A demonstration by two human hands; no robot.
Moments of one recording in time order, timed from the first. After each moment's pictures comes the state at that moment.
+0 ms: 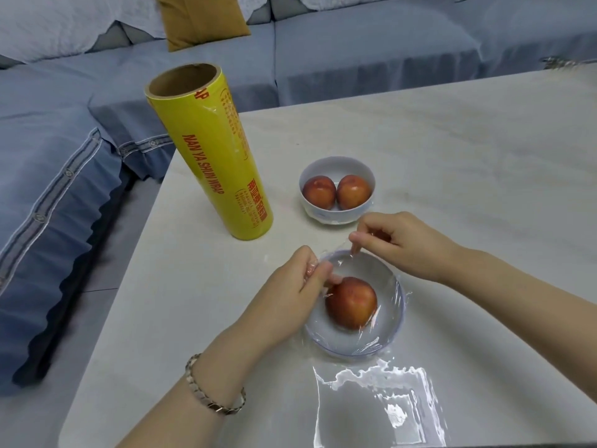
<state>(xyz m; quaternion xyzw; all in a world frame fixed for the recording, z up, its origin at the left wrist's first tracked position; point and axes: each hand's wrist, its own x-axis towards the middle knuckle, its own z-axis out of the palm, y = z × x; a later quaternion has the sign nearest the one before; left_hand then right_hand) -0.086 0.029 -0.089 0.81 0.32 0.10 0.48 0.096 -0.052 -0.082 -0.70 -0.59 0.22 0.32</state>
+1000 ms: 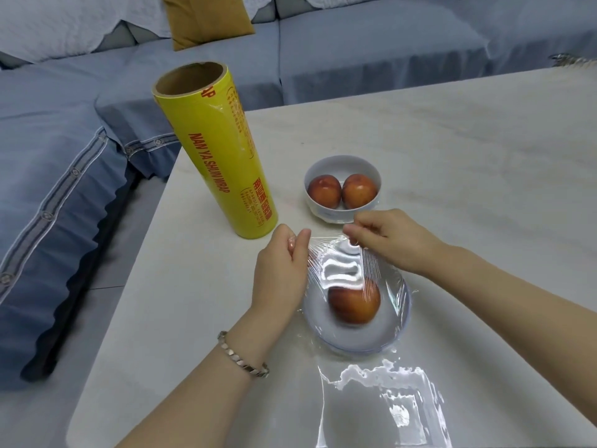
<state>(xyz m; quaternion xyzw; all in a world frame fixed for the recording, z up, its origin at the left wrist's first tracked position) -0.071 0.045 -0.103 0.75 0.45 0.27 0.39 0.093 -0.031 -0.097 -0.74 -0.55 0.22 0.33</state>
